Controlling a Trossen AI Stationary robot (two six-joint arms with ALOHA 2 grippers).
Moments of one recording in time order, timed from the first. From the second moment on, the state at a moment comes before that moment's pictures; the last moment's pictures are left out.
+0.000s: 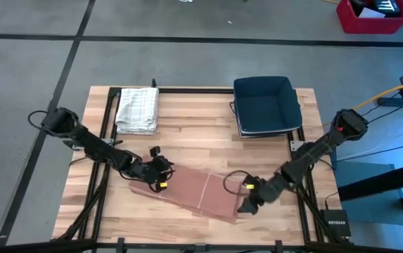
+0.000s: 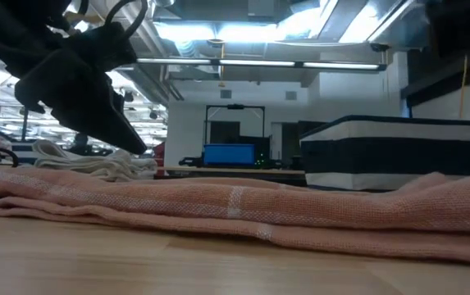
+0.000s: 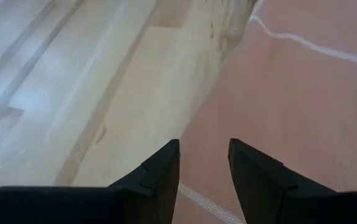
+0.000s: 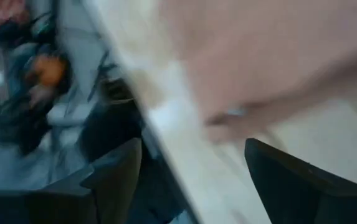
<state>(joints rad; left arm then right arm) -0.44 1.41 0.53 0.08 -0.58 -0.42 0.65 1.40 0.62 0.12 0.02 1.45</state>
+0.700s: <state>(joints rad) -0.44 1.42 0.53 0.09 -0.59 -0.42 0.79 1.61 0.55 0.13 0.42 1.93</state>
